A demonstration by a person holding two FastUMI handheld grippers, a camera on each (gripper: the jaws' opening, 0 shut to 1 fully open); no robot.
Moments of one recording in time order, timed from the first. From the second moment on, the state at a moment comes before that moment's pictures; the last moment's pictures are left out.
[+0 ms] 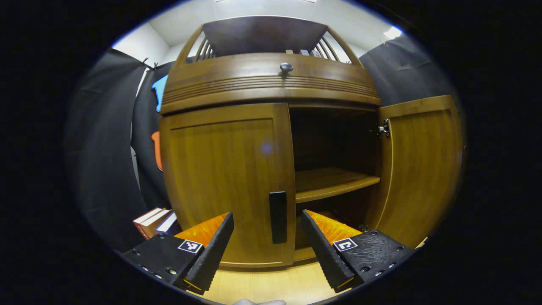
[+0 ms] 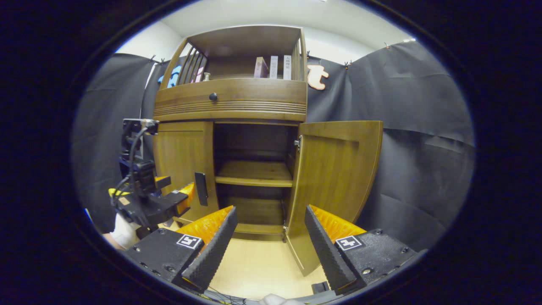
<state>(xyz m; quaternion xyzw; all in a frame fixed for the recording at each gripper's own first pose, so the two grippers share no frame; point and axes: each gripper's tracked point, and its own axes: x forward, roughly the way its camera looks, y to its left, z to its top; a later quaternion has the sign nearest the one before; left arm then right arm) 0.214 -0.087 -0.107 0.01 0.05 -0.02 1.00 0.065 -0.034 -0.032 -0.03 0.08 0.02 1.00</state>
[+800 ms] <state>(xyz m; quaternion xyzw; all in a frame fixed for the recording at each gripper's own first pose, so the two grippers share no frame) 0.299 -0.102 -0.166 0.01 0.07 -0.03 1.00 0.067 -0.050 -0.052 -0.04 0.12 0.02 0.99</state>
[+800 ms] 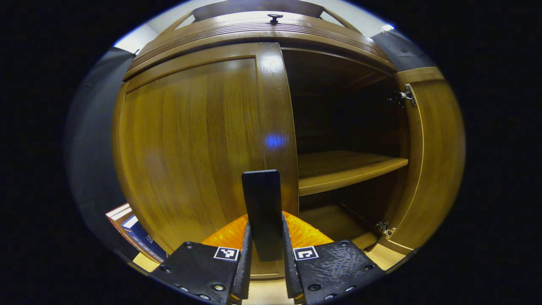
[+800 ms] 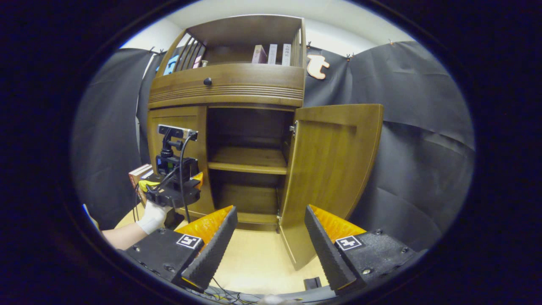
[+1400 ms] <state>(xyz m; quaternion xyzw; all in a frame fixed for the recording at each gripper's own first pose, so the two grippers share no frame) 0.240 -0.093 -0.165 -0.03 0.07 -0.08 0.99 0.054 -0.038 -0.064 -0.02 0.13 0.04 0.99</state>
